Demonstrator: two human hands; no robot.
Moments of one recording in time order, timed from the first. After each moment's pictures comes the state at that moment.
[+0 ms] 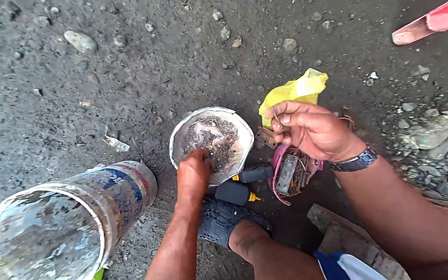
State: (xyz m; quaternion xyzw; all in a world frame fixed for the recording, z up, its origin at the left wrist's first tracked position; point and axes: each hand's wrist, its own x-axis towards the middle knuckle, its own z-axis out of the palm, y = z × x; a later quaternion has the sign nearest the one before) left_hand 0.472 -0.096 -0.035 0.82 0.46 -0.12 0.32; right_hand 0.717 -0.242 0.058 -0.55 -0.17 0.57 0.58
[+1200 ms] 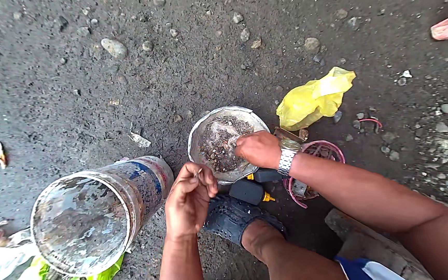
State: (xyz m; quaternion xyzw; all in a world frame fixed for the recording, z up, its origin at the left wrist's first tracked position) left_hand 0.405 -0.101 0.005 0.30 0.29 0.25 0.87; right_hand 0.641 -0.177 -0.035 -0.64 -0.71 0.29 -0.02
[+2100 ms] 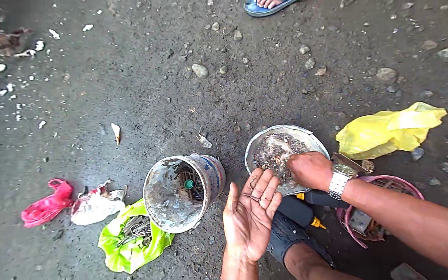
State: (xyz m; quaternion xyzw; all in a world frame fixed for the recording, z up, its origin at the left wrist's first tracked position) left_hand 0.393 -0.126 0.049 -0.07 0.28 0.29 0.91; right_hand 0.627 -0.163 -0.040 -0.70 -0.64 0.30 -0.14
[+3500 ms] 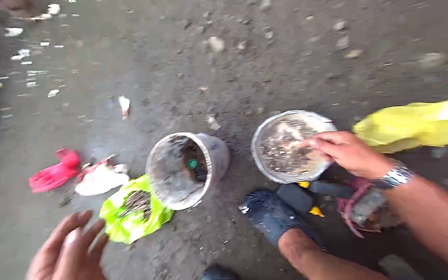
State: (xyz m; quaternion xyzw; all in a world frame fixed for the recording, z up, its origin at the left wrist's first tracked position) left_hand 0.165 -0.070 0.166 0.50 0.71 0.36 0.35; right_hand 0.659 -0.180 -0.001 -0.72 -0.38 0.49 0.32
